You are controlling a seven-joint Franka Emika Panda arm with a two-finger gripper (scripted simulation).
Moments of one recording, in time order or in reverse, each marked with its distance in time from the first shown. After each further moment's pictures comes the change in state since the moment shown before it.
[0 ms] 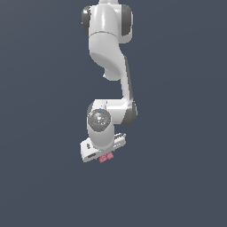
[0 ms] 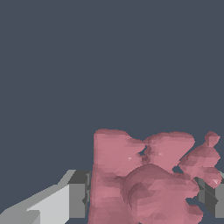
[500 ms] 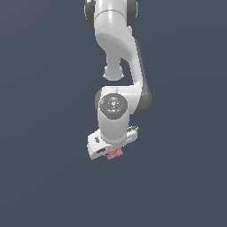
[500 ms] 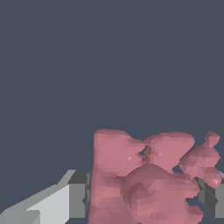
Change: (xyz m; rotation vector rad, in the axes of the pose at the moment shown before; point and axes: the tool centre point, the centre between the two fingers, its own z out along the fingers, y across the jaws) arm 0.024 -0.035 -0.068 -0.001 0.001 -0.001
